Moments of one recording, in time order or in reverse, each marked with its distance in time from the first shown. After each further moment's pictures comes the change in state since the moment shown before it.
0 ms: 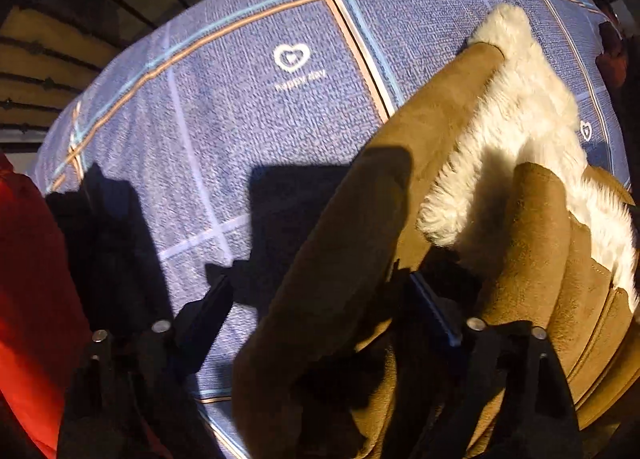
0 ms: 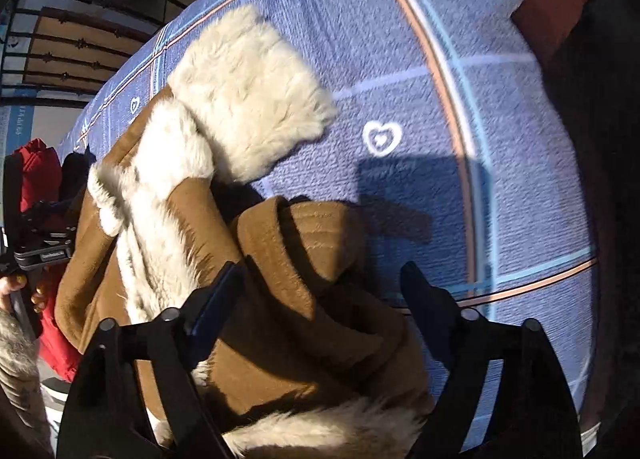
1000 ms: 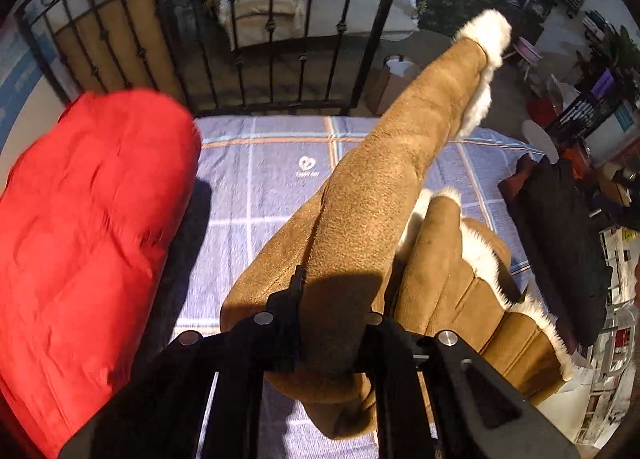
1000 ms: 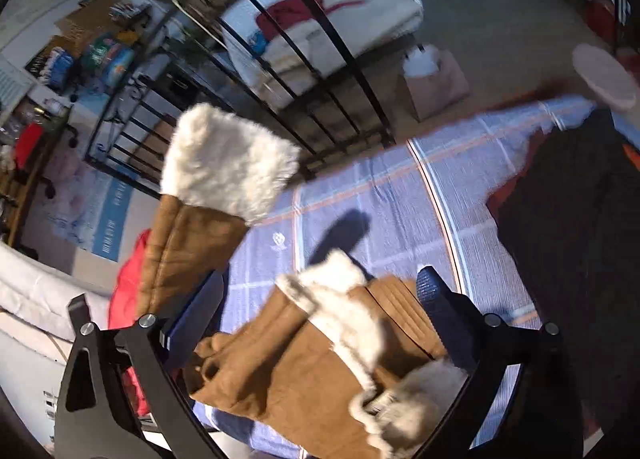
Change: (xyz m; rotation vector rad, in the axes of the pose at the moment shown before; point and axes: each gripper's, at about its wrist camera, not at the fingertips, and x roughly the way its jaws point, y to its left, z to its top) left arm -0.172 -0.011 -0.175 -0.293 -0.512 -0.098; right arm -0.203 0.029 -0.049 -0.059 -0.449 0.185
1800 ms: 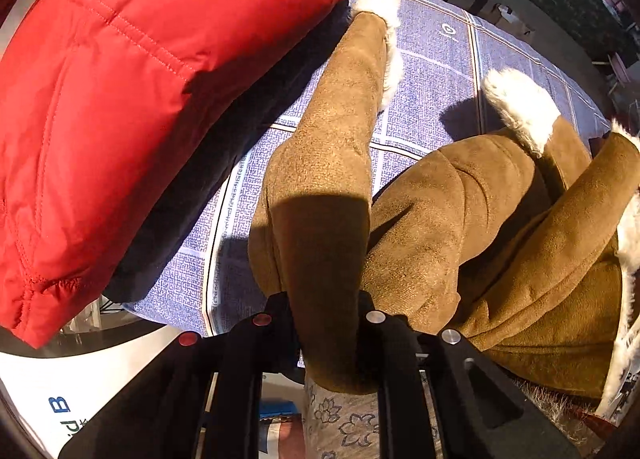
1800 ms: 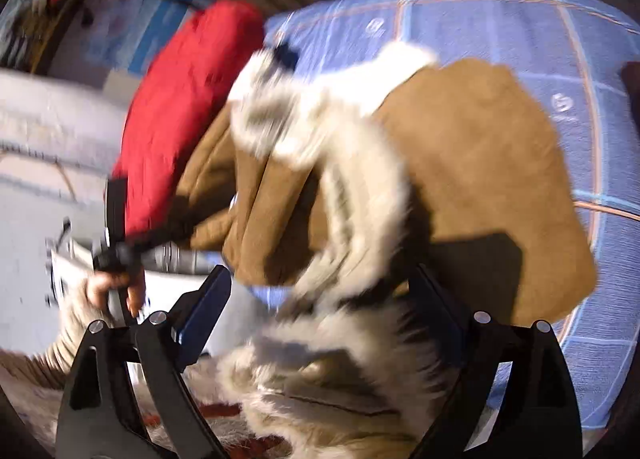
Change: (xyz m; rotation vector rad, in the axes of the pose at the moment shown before) left arm 0.030 0.098 -0.130 -0.241 0.273 0.164; right arm 0.102 0.047 -0.113 -0.228 0.389 0.158
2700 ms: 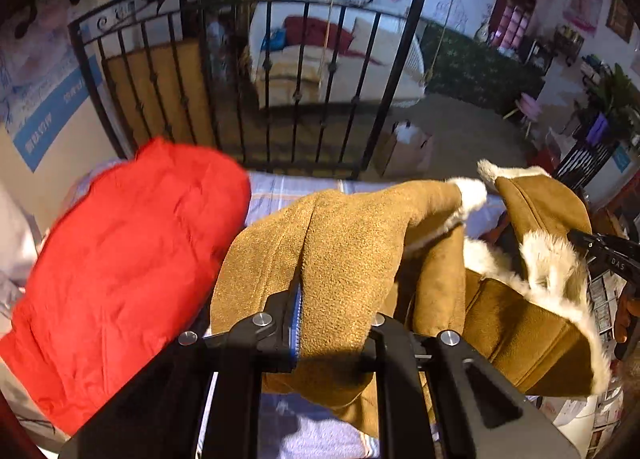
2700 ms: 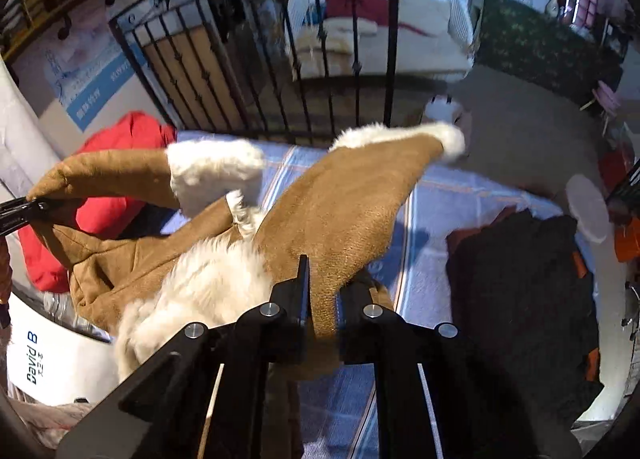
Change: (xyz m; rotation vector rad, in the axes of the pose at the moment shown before) left arm -0.216 -0.080 0.041 0.188 -0.575 -0.188; right arm -0.150 0.021 0.028 -0.276 -0.418 -0.443
